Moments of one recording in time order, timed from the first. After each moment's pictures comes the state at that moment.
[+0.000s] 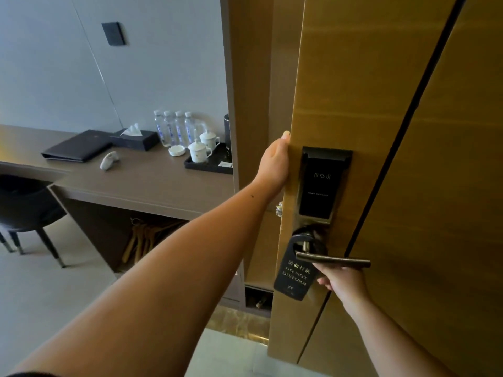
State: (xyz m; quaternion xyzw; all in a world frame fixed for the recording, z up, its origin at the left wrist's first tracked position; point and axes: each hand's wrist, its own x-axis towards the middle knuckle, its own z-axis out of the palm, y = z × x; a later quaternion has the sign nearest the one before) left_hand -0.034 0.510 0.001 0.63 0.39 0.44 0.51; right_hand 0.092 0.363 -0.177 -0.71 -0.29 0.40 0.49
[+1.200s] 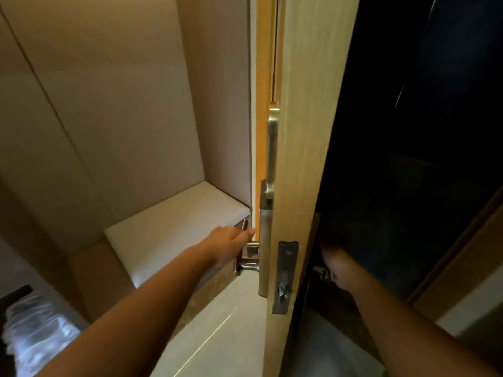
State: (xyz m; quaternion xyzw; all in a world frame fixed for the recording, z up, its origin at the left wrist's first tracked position) left_hand -0.035 0.134 -0.090 0.94 0.01 -0.08 0.32; right_hand 0.022 -0.114 -0.136 -0.73 0.11 0.22 0.63
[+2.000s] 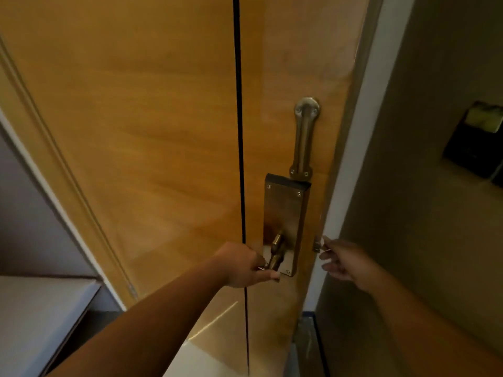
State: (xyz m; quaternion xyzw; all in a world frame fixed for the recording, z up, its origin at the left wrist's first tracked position) left_hand 0.163 -0.179 -0.111 0.85 -0.52 -0.05 -0.03; right_hand 0.041 -0.410 -0.112 -0.69 0.32 -0.01 0.64
